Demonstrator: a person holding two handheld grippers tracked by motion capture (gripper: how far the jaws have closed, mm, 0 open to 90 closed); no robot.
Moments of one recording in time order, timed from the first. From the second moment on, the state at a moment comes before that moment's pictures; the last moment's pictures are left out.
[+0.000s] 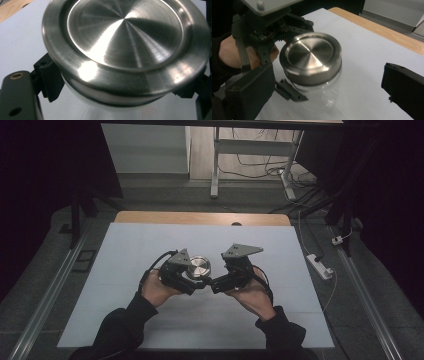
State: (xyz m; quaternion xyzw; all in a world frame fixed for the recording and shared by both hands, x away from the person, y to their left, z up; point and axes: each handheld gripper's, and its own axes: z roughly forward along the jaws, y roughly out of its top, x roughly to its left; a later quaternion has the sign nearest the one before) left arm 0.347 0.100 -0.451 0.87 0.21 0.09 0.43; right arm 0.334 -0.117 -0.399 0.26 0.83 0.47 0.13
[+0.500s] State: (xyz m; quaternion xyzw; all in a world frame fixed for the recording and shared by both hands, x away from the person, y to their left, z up) left arm 0.345 0.093 -0.454 0.88 0.21 0.09 0.41; right arm 0.344 -0.086 -0.415 0.24 0.84 0.46 0.12
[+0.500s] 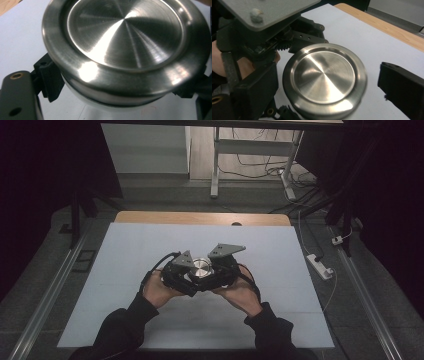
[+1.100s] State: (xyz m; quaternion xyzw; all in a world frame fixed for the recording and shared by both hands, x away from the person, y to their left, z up) left arm 0.342 0.100 -0.443 0.90 0.11 0.01 0.43; right arm 0.352 -0.099 -0.410 0.12 0.86 0.49 0.01
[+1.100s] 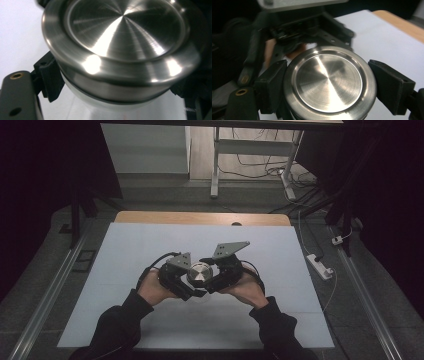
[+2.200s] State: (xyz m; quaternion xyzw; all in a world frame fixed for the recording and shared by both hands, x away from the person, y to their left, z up) left arm 0.340 0.101 -0.439 0.89 0.16 0.06 0.43; right arm 0.335 -0.091 -0.402 0.19 0.86 0.47 0.10
